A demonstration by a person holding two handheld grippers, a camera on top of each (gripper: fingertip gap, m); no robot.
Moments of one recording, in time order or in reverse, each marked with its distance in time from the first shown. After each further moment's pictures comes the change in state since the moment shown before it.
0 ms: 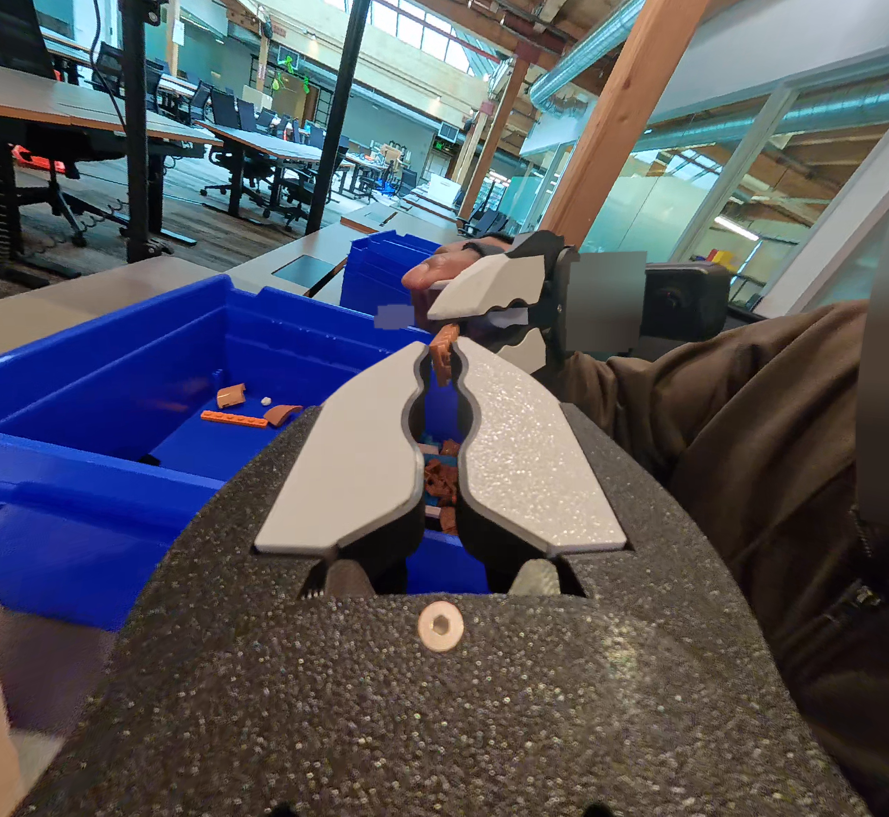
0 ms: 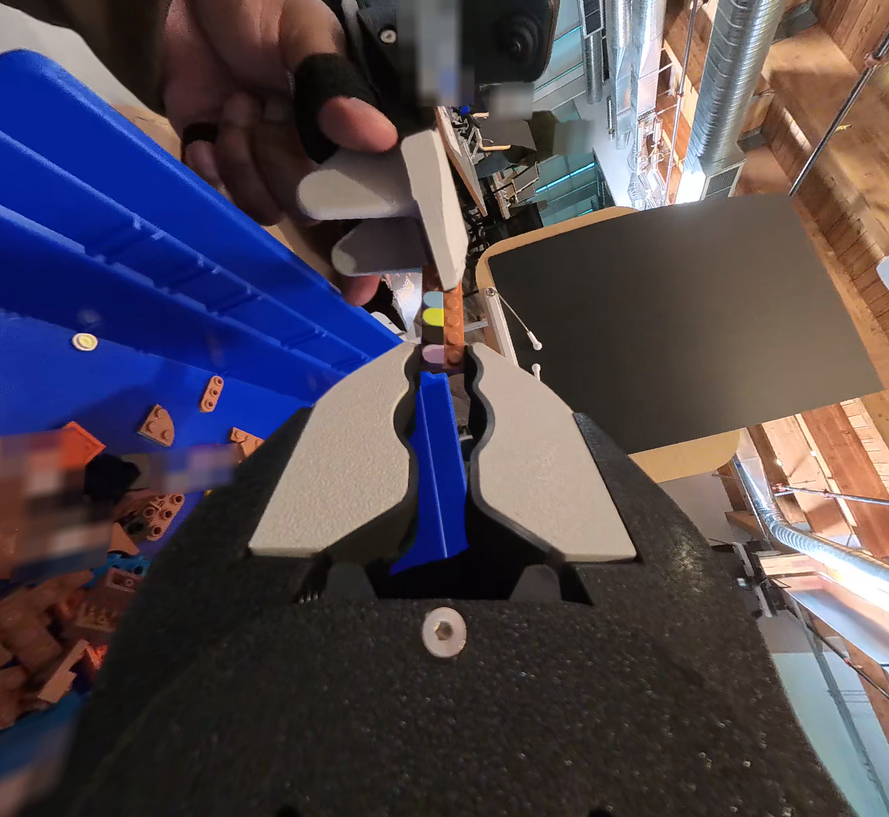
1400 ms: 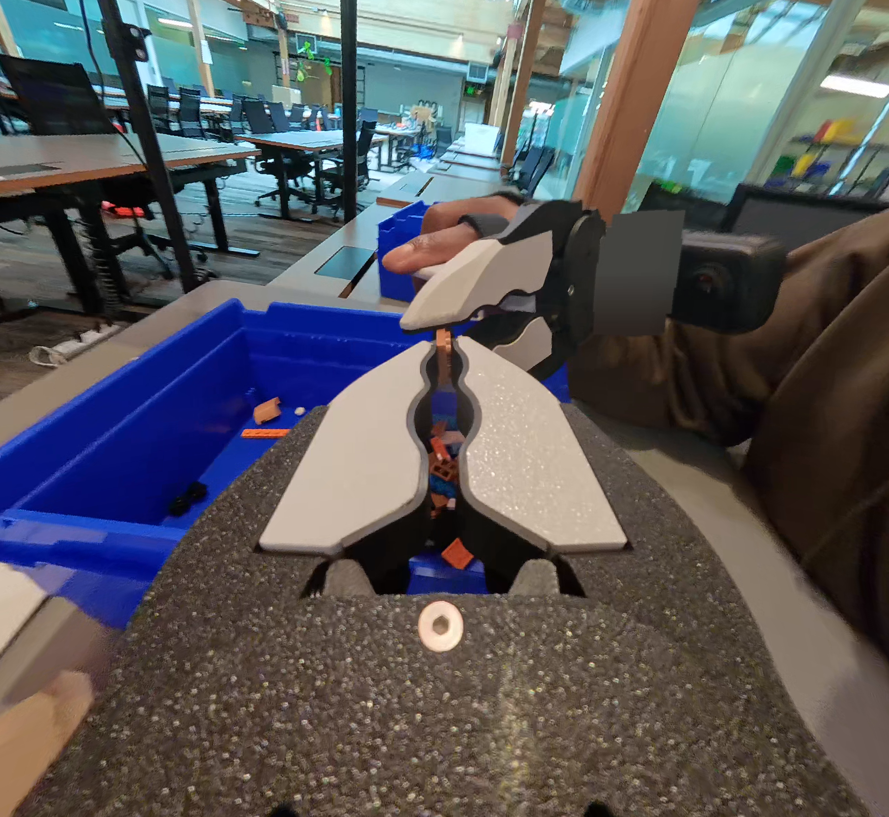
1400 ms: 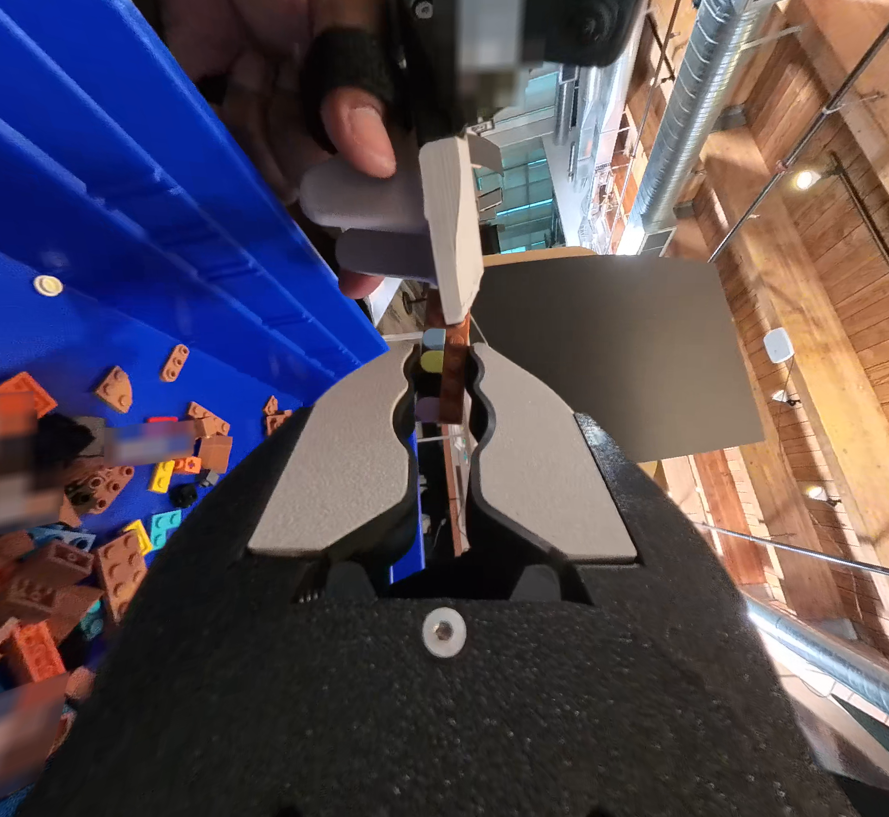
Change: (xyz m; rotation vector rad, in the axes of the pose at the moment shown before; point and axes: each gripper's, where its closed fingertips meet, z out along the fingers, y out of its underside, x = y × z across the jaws) left arm 0.019 0.010 0.019 -0.100 -0.076 0.249; right arm -0.003 -0.005 -0.008 0.015 0.059 -0.209
